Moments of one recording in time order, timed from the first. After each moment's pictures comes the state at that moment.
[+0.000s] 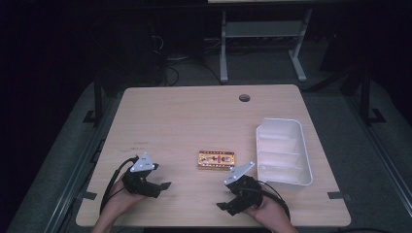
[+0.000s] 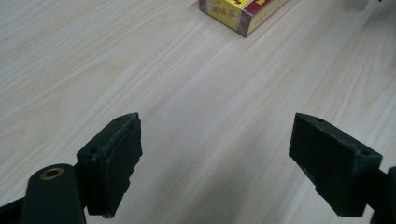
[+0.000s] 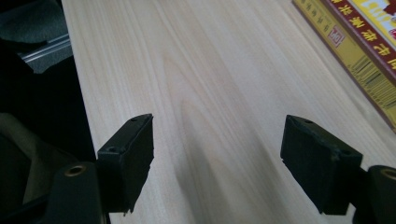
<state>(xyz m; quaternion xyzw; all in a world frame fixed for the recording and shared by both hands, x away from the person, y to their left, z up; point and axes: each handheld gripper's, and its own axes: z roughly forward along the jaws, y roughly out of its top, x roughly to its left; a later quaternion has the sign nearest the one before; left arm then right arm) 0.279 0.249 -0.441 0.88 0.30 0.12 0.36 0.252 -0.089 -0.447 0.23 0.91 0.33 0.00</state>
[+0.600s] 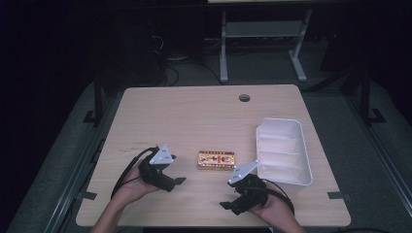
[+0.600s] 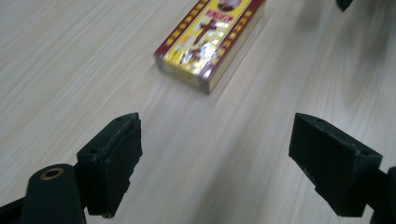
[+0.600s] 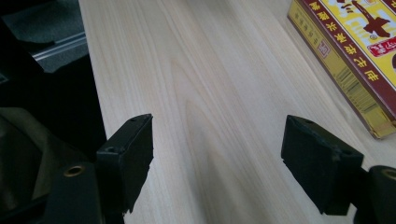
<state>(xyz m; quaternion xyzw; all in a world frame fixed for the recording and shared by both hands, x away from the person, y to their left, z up) 0.301 0.193 -0.411 0.91 0.18 0.12 0.34 0.251 -0.100 -0.434 0.22 0.91 0.34 0.01</state>
